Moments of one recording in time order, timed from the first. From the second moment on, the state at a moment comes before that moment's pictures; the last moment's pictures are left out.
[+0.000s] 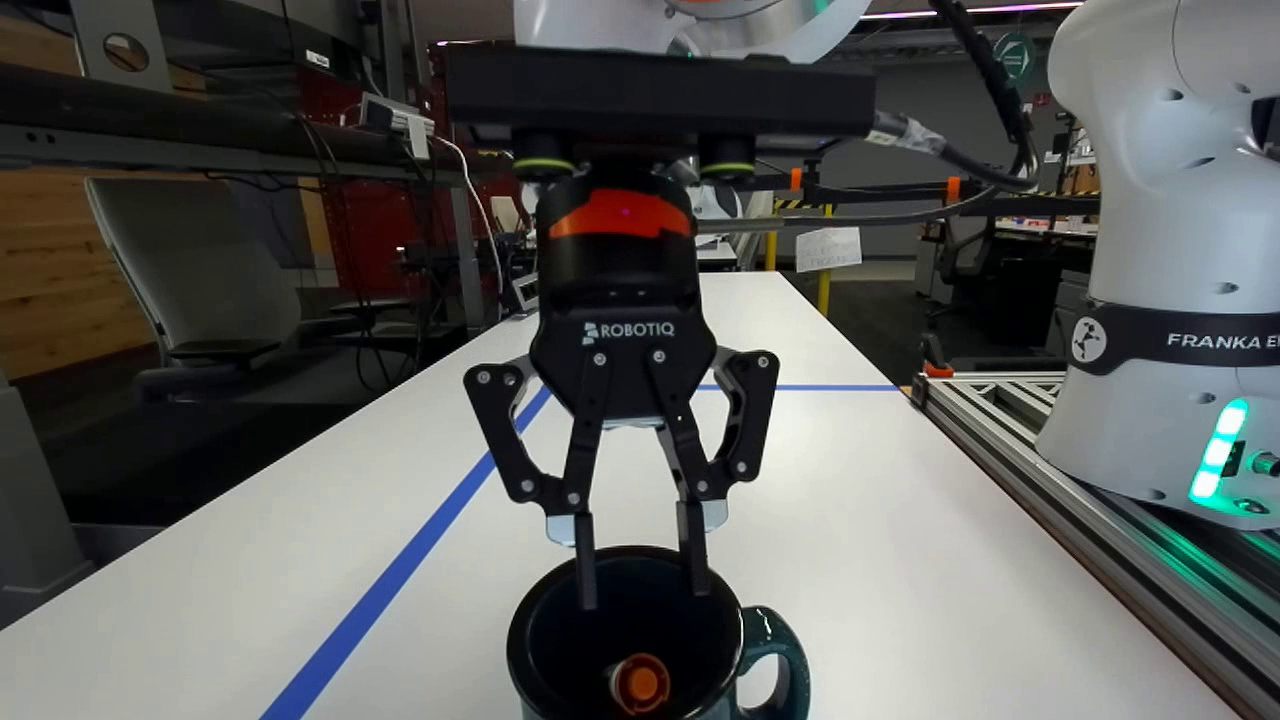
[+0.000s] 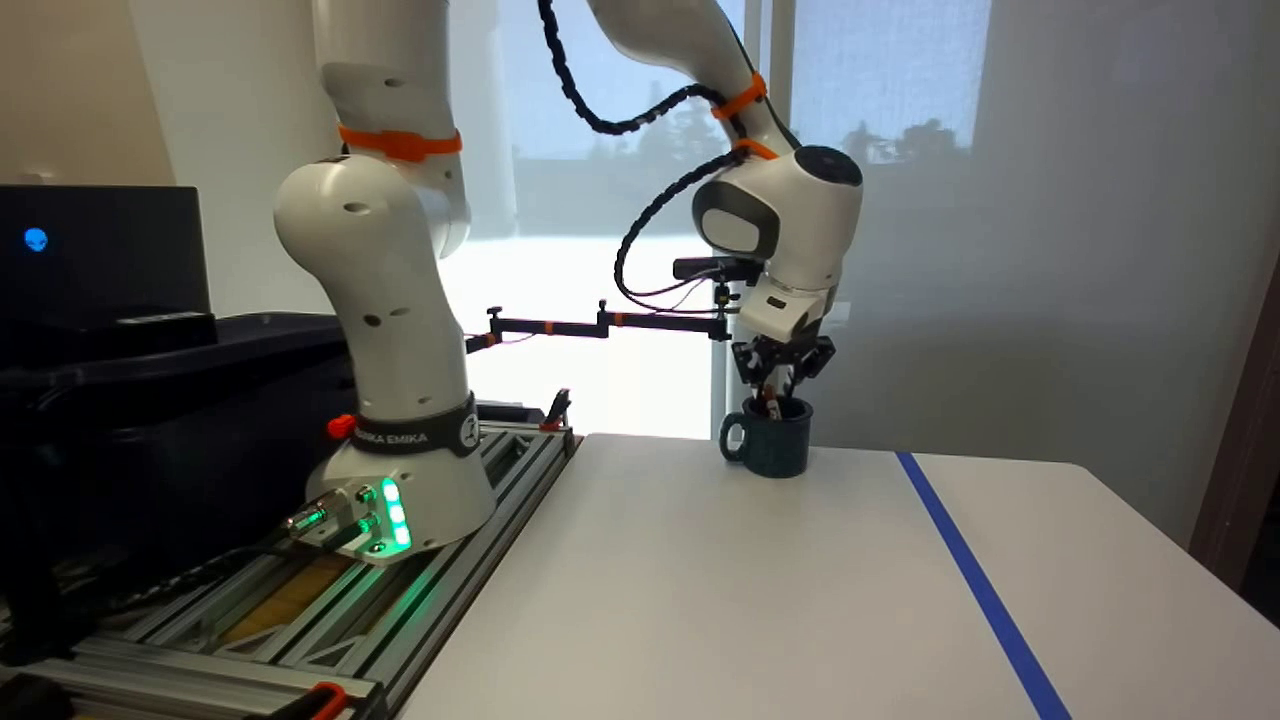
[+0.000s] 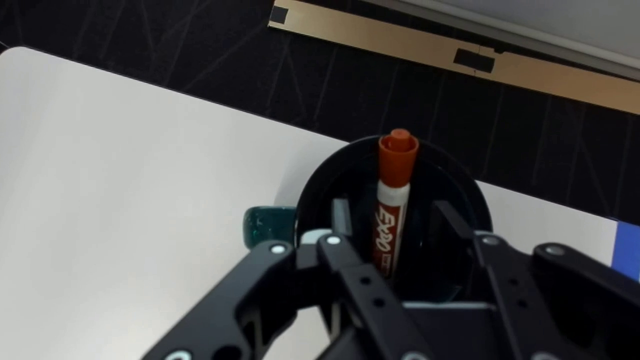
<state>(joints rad) 0.22 0.09 0.23 -2.54 0.90 2.57 0.91</state>
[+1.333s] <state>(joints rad) 0.22 0.22 0.23 -2.48 0.92 2.61 0.84</state>
